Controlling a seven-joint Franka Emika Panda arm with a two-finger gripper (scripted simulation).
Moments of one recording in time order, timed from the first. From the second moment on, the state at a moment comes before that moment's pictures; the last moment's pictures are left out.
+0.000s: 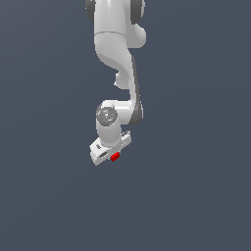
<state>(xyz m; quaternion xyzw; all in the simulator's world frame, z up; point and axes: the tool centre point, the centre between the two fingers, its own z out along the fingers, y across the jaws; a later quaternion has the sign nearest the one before) 0.022 -0.060 0.020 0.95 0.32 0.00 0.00</state>
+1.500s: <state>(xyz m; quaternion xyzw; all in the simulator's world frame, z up) 0.083 -0.019 0.121 0.95 0.32 0.00 0.00</state>
